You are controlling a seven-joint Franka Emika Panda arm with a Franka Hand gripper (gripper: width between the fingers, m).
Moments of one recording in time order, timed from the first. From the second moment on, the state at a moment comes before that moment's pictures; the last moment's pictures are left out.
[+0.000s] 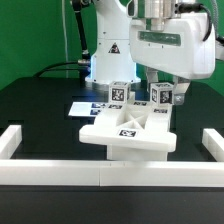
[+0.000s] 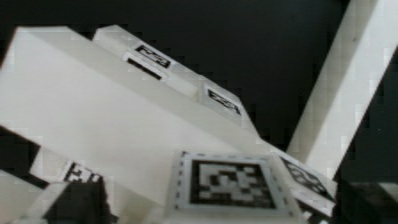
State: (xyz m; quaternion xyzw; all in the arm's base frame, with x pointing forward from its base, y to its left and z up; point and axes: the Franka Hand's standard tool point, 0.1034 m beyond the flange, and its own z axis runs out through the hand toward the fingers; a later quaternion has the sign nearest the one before) arm 0.588 0.046 0.109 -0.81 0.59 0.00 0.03
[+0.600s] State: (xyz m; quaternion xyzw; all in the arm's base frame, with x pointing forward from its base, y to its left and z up) arm 0.588 0.051 0.110 -0.93 0.36 -0.01 0.02
